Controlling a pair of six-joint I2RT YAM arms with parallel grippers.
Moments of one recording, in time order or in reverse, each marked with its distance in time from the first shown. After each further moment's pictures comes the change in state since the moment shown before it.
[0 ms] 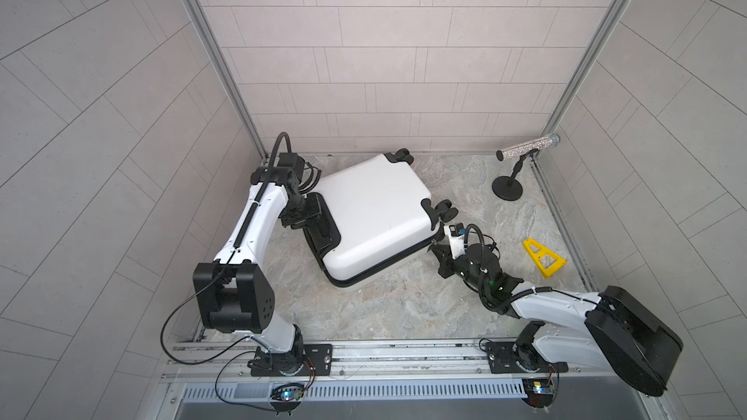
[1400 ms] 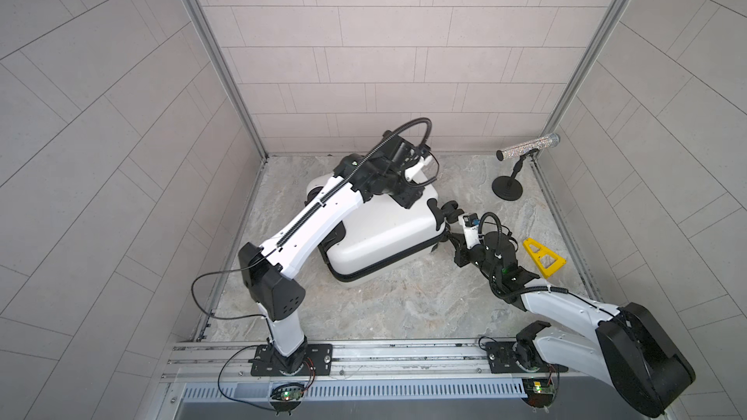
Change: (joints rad) left arm -0.708 0.232 0.496 0.250 -0.015 0.499; right arm -0.204 -0.076 0.013 -0.070 -0.111 -0.197
